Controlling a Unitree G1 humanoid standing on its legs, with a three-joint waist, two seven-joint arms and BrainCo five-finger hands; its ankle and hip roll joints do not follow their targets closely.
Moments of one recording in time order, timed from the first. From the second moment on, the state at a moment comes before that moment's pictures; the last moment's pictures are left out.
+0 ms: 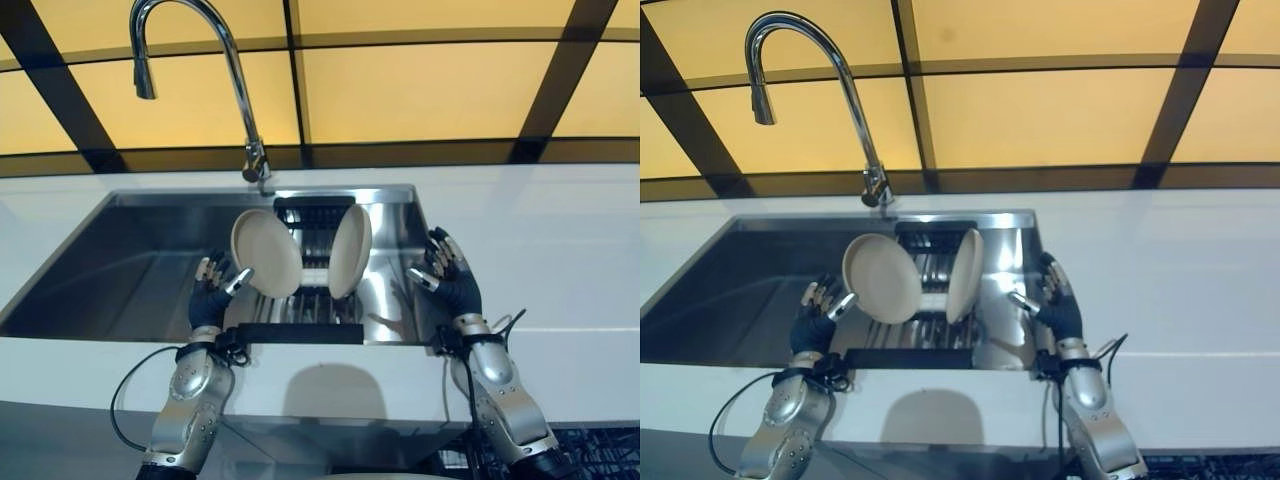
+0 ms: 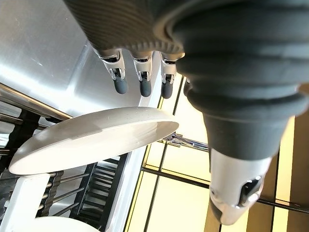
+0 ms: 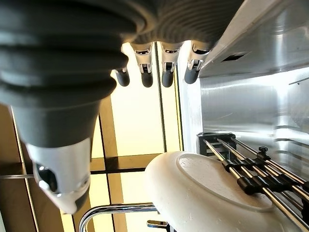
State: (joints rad) left arm 0.09 0.29 -0.10 -0.10 -0.56 -0.10 0.30; right arm 0.04 -0.33 0.19 -0.14 0.32 -0.12 -0.20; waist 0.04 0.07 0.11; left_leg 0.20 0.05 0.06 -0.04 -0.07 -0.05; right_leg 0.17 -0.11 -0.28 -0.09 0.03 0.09
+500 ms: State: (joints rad) left arm 0.09 0.29 -0.10 -0.10 -0.56 -0.10 0.28; right arm 0.04 -0.33 0.19 -0.14 0.32 -0.12 -0.20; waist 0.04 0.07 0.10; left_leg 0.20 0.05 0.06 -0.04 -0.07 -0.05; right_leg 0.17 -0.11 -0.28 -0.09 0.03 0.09
